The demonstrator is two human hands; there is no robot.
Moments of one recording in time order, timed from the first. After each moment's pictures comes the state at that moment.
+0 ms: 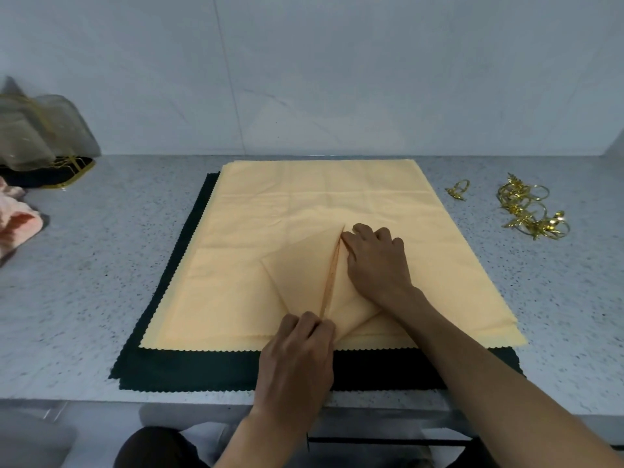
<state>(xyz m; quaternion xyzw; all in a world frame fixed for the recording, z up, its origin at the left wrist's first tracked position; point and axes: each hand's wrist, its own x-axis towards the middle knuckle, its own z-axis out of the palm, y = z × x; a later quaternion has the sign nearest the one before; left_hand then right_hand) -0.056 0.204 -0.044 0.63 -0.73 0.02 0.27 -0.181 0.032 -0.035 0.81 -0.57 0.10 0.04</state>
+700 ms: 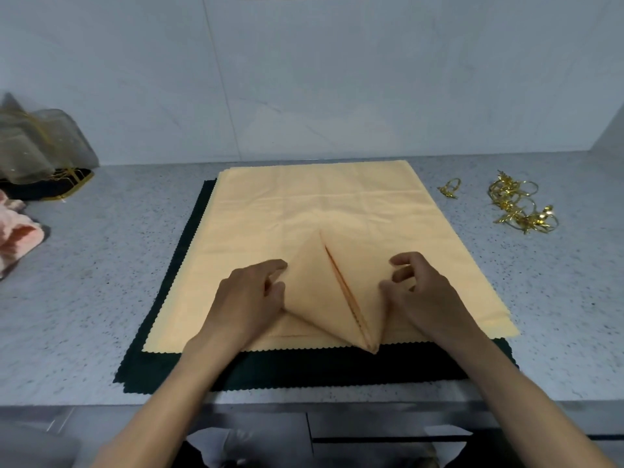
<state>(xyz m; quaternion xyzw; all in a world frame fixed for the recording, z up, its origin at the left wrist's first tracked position) 0.012 0.153 0.010 0.72 -0.63 -0.14 0.25 -0.246 0.119 0.006 0.66 -0.61 0.28 -0.32</state>
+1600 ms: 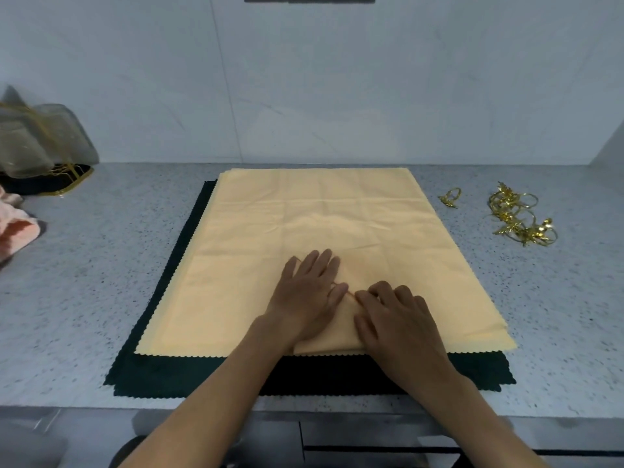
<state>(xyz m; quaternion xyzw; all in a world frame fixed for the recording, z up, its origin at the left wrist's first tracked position) -0.047 0.102 -0.029 0.63 -0.77 -0.06 0.05 -0.224 0.138 -0.028 0.83 -0.55 0.10 0.04</state>
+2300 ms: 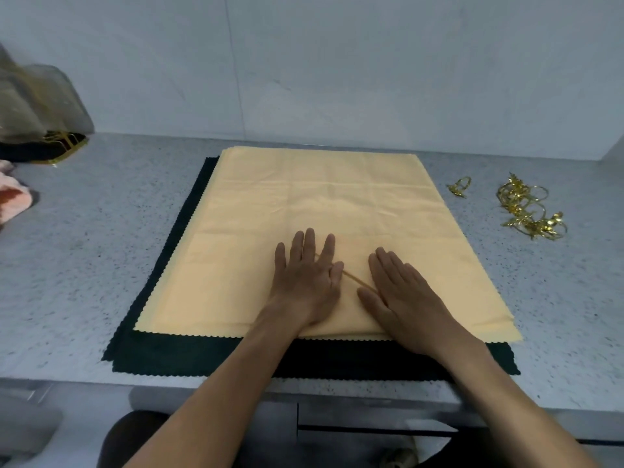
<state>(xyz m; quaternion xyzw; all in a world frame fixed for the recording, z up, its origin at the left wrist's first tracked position) -0.049 0.100 -0.038 0.71 -0.69 -0.10 0.04 -0.238 0.101 -0.037 0.85 -0.52 0.01 -0.08</state>
